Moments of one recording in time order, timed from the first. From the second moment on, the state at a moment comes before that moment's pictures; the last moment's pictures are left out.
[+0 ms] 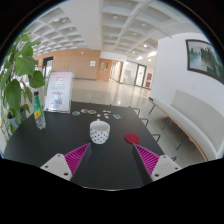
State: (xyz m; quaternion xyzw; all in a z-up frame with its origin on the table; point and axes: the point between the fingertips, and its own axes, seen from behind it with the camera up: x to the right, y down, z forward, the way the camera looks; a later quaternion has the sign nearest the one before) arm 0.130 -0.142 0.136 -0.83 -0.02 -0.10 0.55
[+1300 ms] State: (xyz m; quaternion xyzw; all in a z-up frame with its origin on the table) arm -0.269 0.094 0.061 -0.80 -0.04 -0.02 0.59
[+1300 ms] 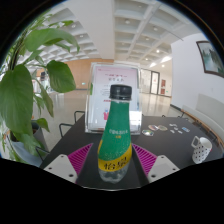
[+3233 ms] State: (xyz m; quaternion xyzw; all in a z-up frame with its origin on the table) arm 0.068 0.014 0.432 -0.52 0.09 0.38 0.76
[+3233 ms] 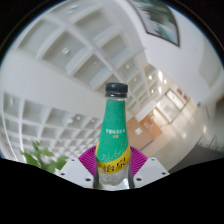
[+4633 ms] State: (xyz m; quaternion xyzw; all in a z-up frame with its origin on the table) arm 0.256 -0.067 0.143 -0.84 0.07 -0.10 0.53
